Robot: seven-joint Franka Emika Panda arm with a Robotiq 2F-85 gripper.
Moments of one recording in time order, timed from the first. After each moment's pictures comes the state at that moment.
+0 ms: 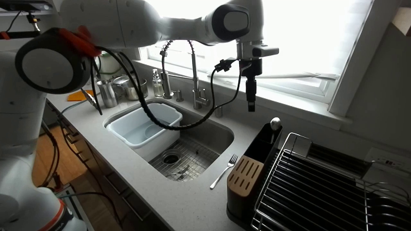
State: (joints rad) arm -0.23 0.50 -0.28 -1.13 -0.09 1.65 0.62
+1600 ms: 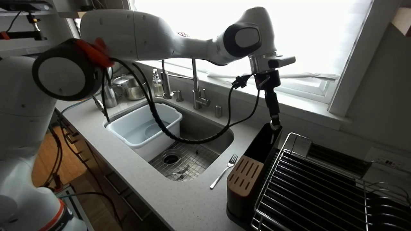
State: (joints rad) arm -0.25 0.59 -0.34 -1.12 -0.22 1.82 0.59
